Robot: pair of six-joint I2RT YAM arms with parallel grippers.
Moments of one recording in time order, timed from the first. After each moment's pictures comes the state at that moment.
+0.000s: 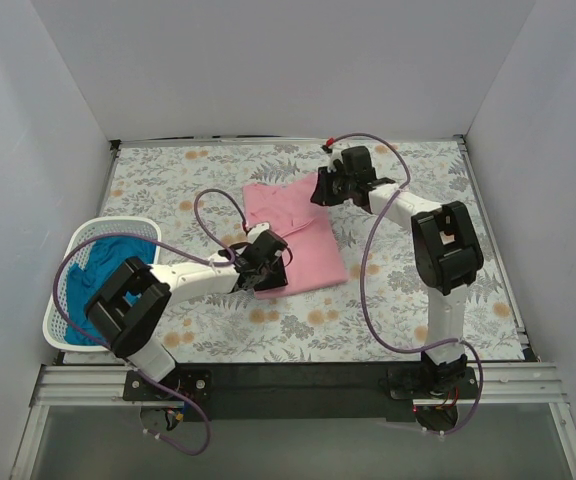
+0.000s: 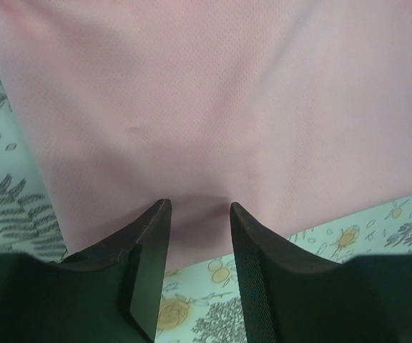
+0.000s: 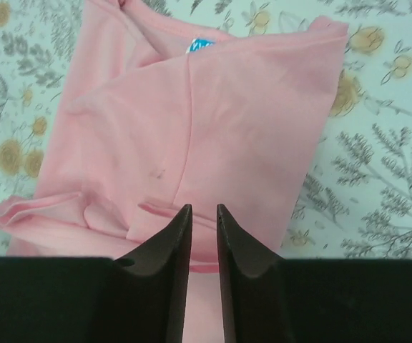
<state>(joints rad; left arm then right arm) -0.80 1.61 0.85 -0.23 -0.20 -0.88 0.42 2.04 1.46 -0.06 -0.34 0.21</state>
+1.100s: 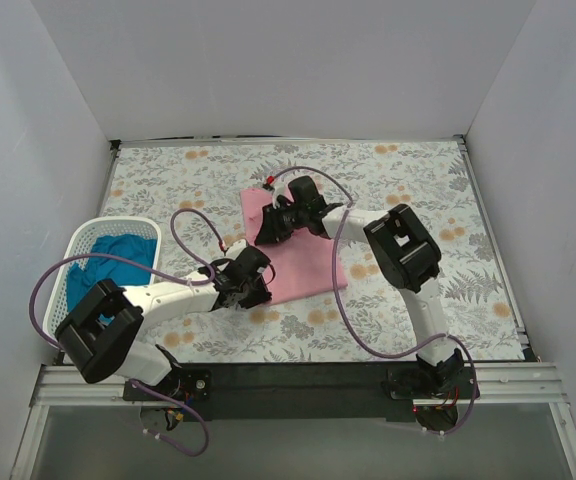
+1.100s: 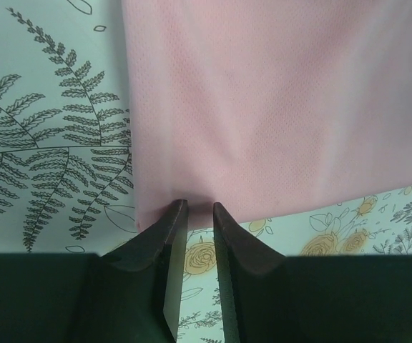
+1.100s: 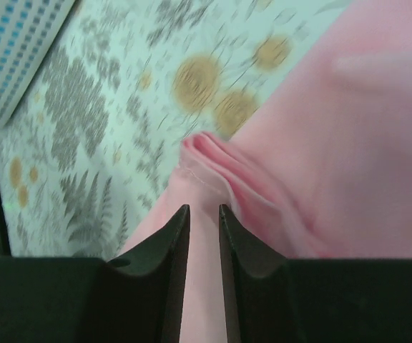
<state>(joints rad) -0.81 1.42 0.66 -0.27 -0.18 -1.08 0.68 2.20 1.42 0.11 -0.70 0.29</state>
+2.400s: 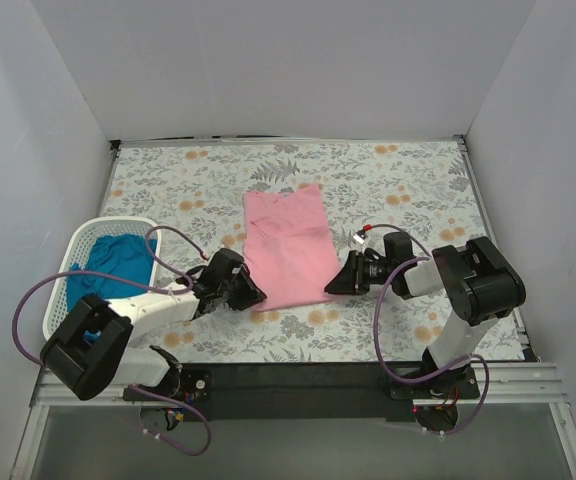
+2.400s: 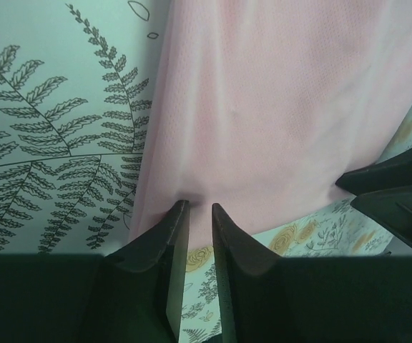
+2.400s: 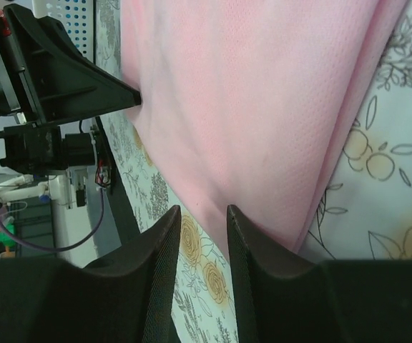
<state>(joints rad) -0.65 1.31 0.47 -0.06 0.03 -1.16 0.31 1.73 0.46 0.54 -0.95 0.60</state>
